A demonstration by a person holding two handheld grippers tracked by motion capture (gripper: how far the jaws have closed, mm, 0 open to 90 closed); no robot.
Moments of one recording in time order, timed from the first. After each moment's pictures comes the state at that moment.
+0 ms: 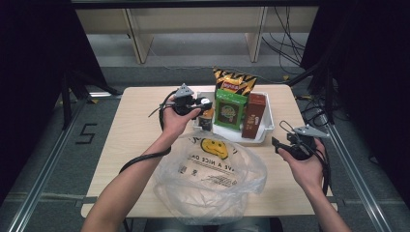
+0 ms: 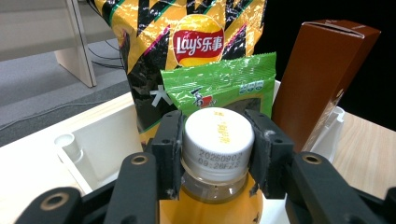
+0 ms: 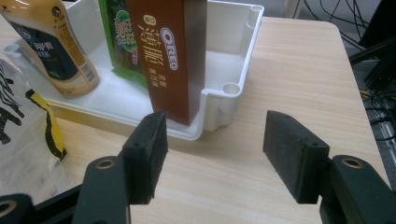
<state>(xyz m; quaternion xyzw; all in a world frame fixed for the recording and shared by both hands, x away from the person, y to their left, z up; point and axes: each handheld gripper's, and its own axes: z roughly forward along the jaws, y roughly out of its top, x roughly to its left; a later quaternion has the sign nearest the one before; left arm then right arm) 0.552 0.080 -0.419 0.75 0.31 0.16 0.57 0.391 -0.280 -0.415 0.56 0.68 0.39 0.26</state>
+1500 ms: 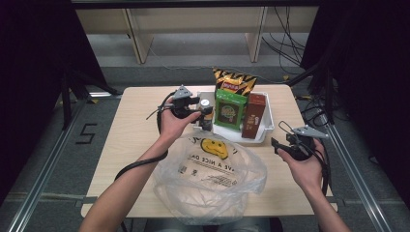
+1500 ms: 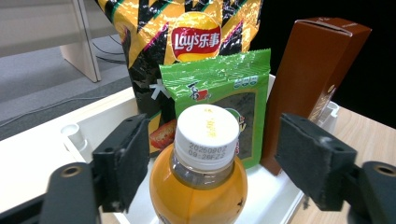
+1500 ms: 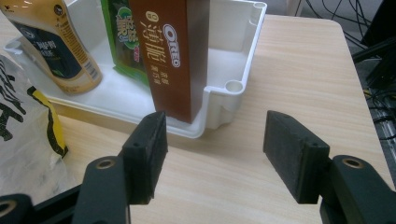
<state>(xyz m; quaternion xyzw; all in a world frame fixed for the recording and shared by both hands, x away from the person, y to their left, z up) 0.538 0.084 -0.411 0.75 0.32 0.16 0.56 0.390 -0.278 -0.417 0.56 0.69 0.39 0.26</state>
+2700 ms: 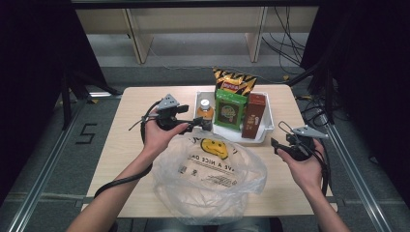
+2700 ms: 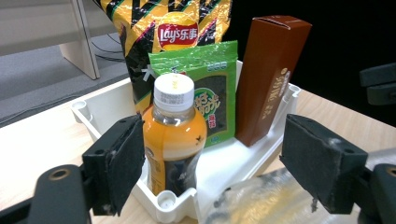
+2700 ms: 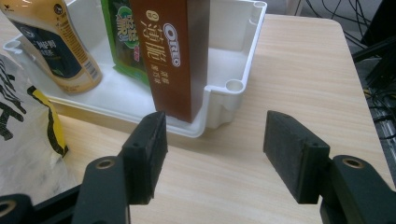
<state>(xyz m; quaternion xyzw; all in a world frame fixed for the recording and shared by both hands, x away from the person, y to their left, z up) 0.483 0.117 -0.396 0.75 0.31 0.16 0.55 0.391 -0.280 -0.417 0.54 0.70 0.39 0.26</state>
